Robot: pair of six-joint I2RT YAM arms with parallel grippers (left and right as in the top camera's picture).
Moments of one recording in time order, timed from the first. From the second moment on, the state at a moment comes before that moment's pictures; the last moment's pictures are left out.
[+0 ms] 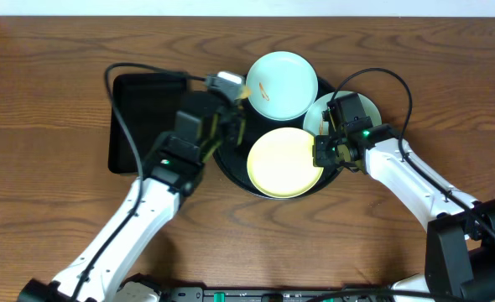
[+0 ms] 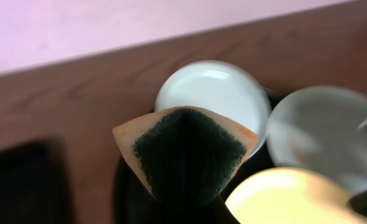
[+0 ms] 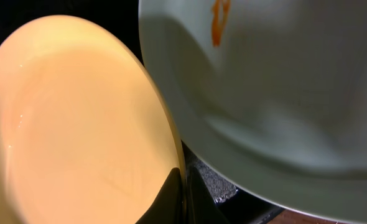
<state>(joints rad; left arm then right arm) -0.42 1.33 0.91 -0.10 0.00 -0.07 0.34 1.66 1.01 -0.58 -0.11 0.37</state>
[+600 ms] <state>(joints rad) 0.12 1.33 0.90 -0.36 0.40 -0.26 0.55 1.50 1.28 -0.70 0.42 0.21</state>
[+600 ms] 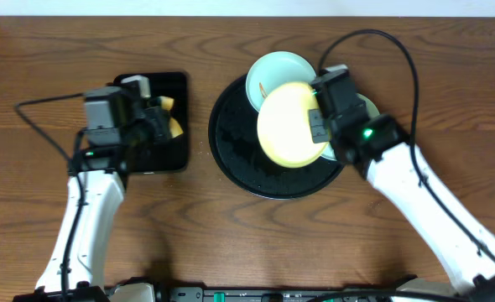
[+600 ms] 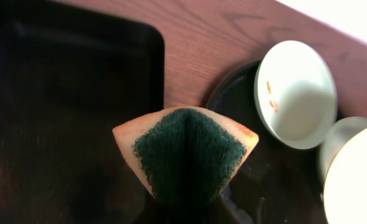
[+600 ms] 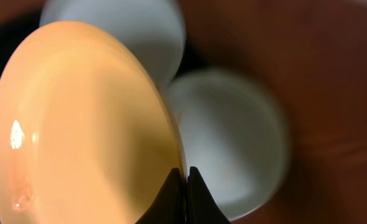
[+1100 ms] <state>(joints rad) 0.25 1.33 0.90 -0.43 0.64 -0.28 0.91 1.66 1.29 -0.34 1.15 -0.20</state>
